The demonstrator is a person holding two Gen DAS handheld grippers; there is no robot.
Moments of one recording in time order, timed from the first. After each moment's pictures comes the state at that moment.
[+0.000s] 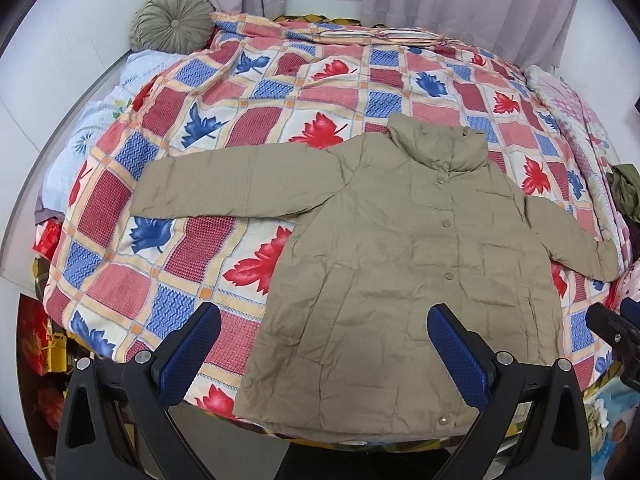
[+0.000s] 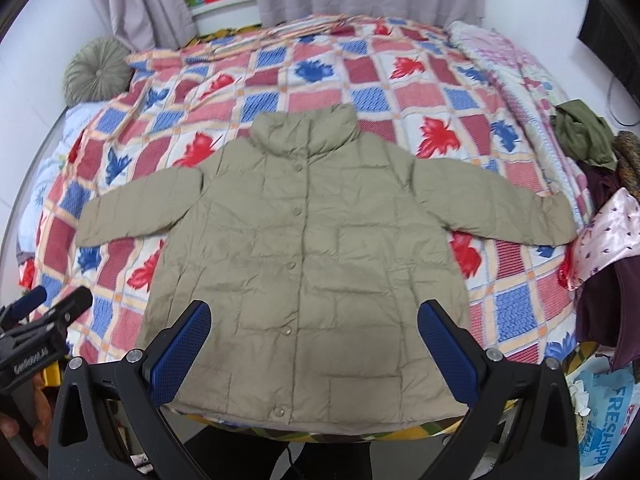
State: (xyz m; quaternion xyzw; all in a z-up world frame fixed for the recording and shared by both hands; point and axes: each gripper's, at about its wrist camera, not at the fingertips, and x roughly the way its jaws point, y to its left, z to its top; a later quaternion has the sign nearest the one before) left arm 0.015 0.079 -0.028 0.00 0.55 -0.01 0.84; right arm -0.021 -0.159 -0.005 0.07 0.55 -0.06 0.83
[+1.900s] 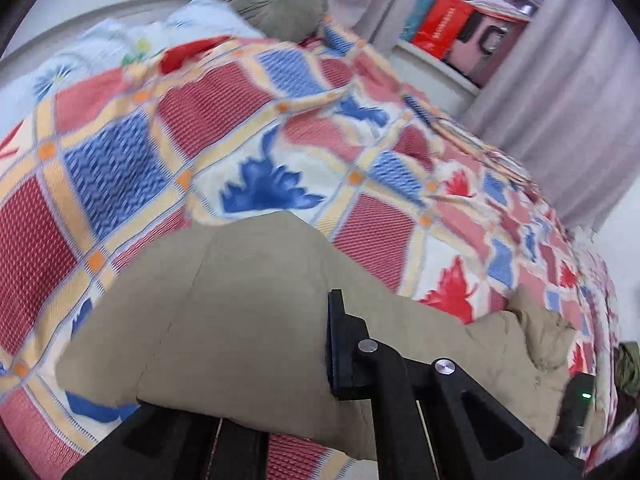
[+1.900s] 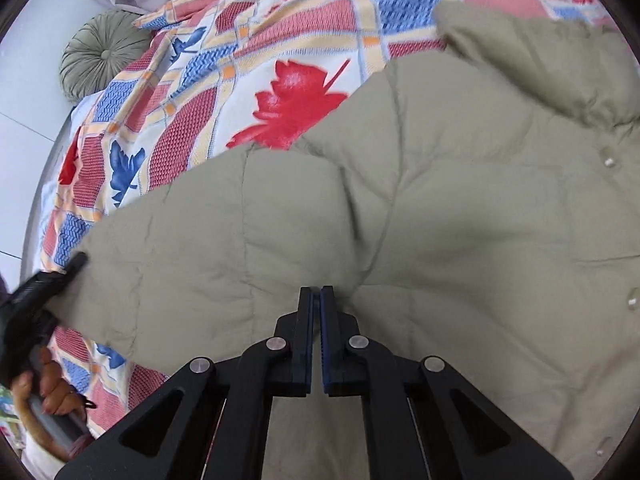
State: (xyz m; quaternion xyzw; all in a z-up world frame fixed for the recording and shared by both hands) left arm 0.267 0.327 -0.188 -0.20 0.41 -0.02 0.89; right arm 0.245 0.018 -0.279 0.21 0.58 0.06 0.79
